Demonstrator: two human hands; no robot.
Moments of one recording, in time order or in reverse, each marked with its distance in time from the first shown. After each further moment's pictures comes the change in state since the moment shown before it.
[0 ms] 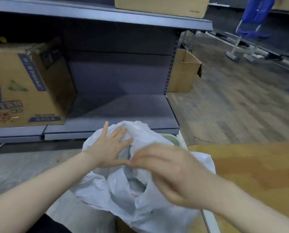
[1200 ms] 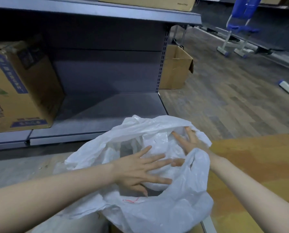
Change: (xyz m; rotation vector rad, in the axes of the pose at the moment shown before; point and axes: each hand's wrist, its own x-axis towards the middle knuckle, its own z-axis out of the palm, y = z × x) left_hand 0.048 0.071 0.006 0.005 0.245 0.658; right_hand -0.084 0.168 0.051 -0.015 -0.545 0.936
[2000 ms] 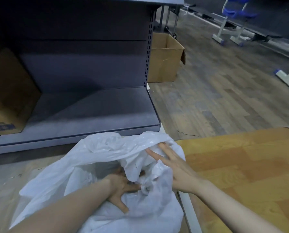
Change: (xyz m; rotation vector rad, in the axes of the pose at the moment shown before) left_hand 0.052 0.007 0.103 -0.459 -0.629 -0.276; right_hand 0.000 0.028 0.040 0.193 0.146 -0.418
